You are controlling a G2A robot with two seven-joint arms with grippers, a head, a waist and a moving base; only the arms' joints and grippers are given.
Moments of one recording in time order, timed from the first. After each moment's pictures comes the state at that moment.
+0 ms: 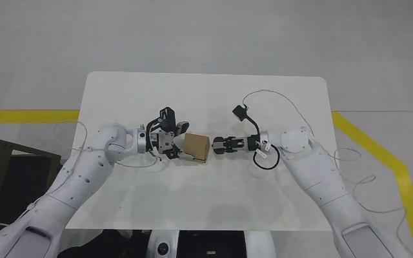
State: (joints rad) left arm 0.84 -0.90 -0.85 -1.30 0.81 -1.01 -0.15; right arm -0.83 -1.22 0.96 -1.15 0.19 -0.36 1.12
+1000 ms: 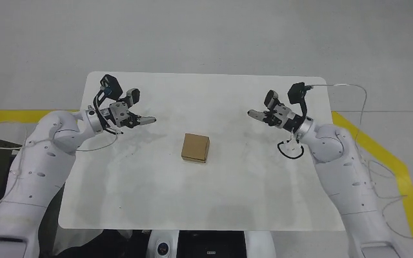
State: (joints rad) left arm 0.88 -0.82 -1.18 -1.26 0.72 -0.94 -0.25; right arm -0.98 -1.15 1.31 -1.31 -0.63 -0.77 0.32
